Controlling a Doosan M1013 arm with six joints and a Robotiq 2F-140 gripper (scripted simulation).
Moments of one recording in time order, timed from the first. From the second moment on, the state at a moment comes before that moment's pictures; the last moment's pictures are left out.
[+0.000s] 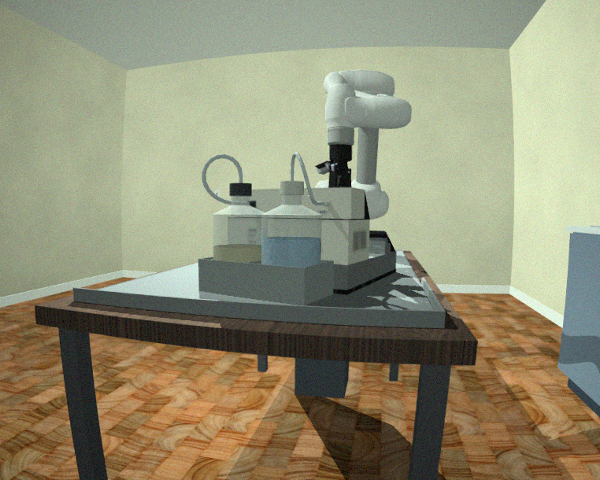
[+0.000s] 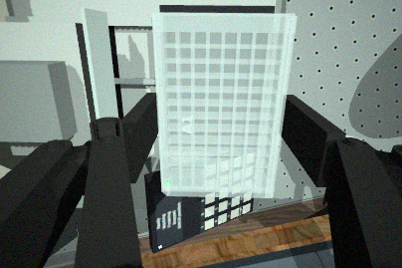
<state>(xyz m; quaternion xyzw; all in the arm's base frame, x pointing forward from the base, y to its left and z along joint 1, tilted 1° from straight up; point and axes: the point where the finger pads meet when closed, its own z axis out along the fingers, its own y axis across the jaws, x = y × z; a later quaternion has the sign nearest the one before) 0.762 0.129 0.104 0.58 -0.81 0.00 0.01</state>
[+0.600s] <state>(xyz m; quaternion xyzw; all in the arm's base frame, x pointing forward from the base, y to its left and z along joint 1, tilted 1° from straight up) 0.762 0.129 0.104 0.58 -0.81 0.00 0.01</state>
